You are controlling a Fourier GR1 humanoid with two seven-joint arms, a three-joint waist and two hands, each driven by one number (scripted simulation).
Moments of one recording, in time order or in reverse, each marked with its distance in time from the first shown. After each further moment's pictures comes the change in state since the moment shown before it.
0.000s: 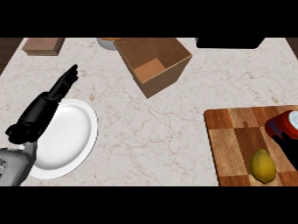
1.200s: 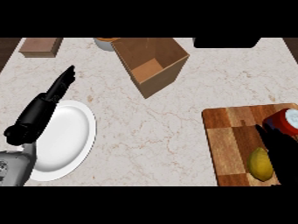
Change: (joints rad) left arm 0.026 -0.091 0.110 -0.015 -0.101 -0.086 0.009; right arm -0.099 0.301 0.027 0.334 0.335 0.111 -0.123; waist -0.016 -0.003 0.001
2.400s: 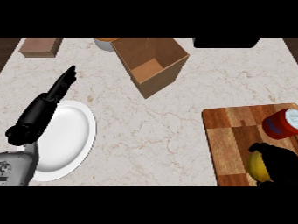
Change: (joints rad) left arm 0.001 -0.075 0.073 -0.009 -0.079 -0.077 0.000; right arm 0.057 0.133 -0.089 0.263 0.214 -0.089 -0.321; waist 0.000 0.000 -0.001
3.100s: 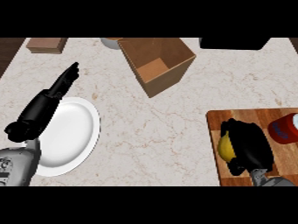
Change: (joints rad) left arm -0.030 -0.017 0.010 -0.005 -0.003 -0.032 0.017; right arm -0.205 0.151 0.097 0.077 0.199 -0.130 -0.071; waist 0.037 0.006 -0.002
